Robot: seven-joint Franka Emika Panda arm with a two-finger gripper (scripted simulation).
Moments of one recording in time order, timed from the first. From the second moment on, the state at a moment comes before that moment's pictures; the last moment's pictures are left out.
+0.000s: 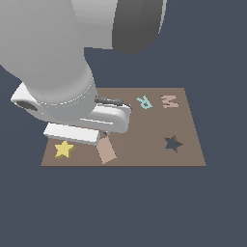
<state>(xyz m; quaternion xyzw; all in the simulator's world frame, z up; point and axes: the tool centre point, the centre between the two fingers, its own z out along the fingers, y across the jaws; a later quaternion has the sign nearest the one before) 0.069 -0.088 0.112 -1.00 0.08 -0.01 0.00</state>
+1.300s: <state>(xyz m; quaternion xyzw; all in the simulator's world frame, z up) 0.102 -0.180 0.047 -0.99 0.16 0.00 0.00</state>
